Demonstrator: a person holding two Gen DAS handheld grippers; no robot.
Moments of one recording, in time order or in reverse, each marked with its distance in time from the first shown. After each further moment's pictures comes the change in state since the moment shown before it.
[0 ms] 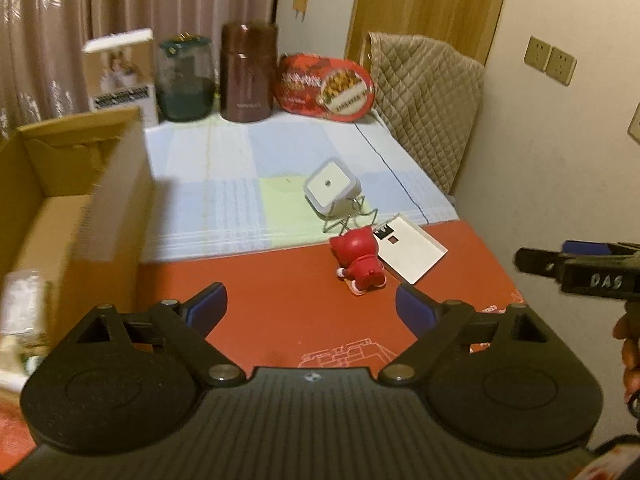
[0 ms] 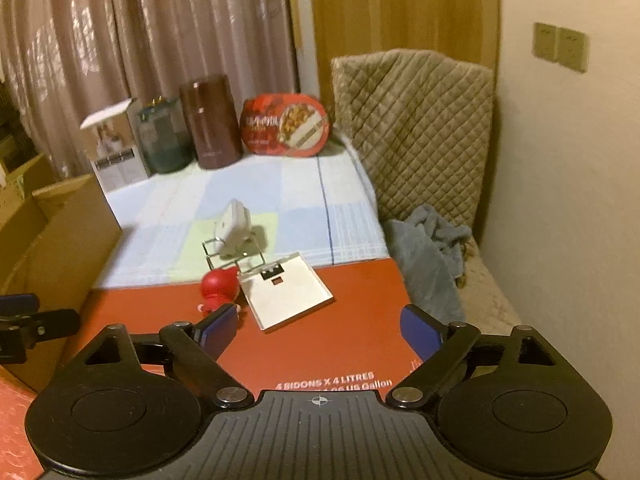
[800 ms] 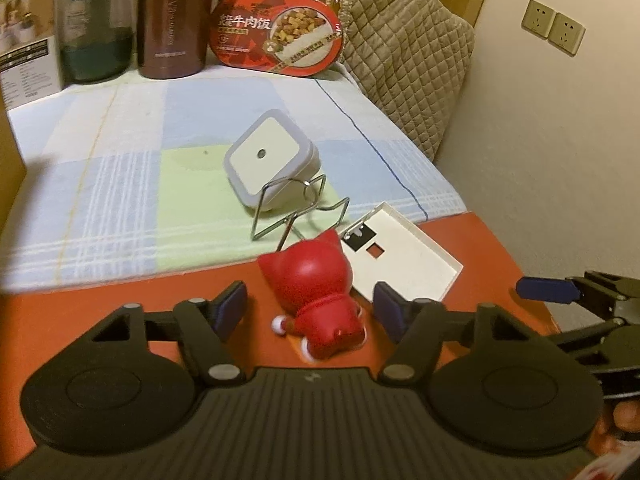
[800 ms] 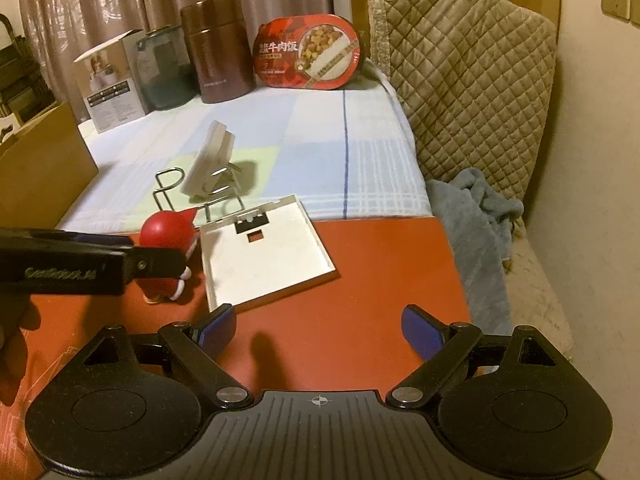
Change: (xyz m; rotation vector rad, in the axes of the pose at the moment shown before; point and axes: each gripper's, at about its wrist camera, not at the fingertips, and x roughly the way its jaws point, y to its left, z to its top) left arm 0.157 -0.028 0.013 0.016 0.061 -0.118; right arm 0.114 -0.032 -0.023 -0.042 0.093 0.084
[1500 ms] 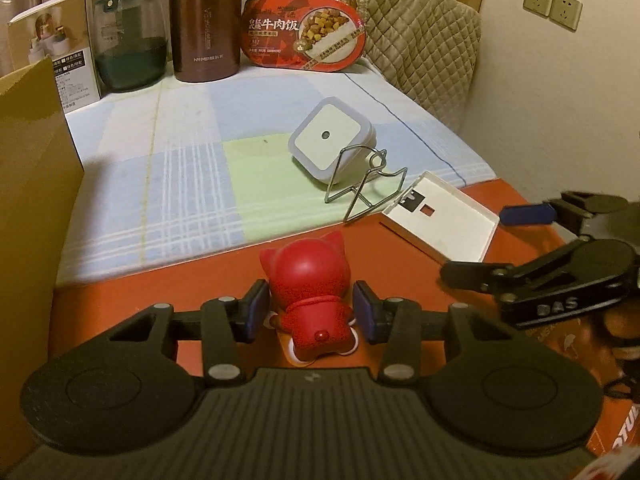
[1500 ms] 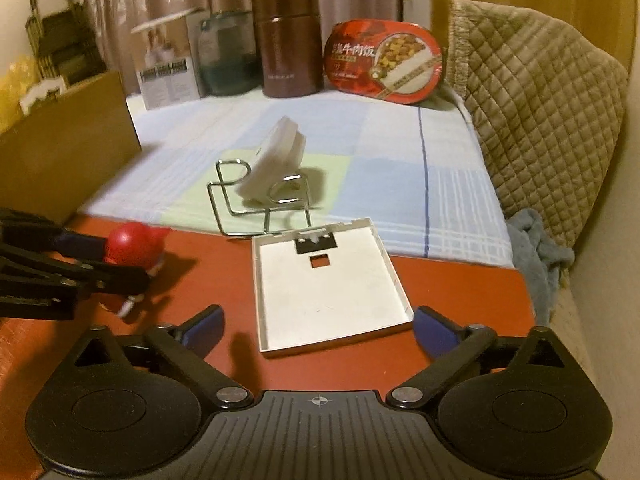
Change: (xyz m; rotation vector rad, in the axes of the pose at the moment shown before) left arm -0.037 0.036 -0.024 0.078 -0.003 0.076; right arm 0.045 0.037 0.012 -0.204 -0.029 0.071
